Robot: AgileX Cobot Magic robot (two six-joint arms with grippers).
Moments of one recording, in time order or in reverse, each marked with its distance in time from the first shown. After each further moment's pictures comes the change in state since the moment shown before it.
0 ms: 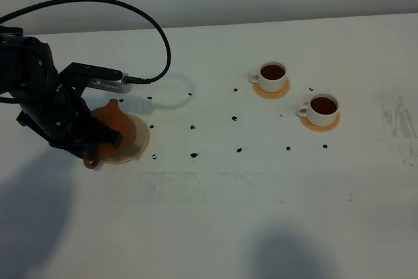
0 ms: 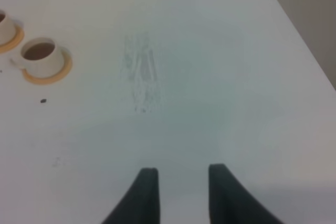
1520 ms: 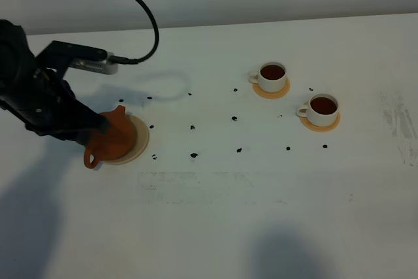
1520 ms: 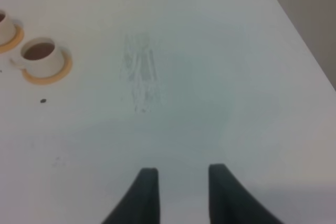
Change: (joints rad) left arm 0.022 -0.142 -0.001 0.022 0.043 -0.011; right arm 0.000 0.000 0.000 0.000 0.000 0.000
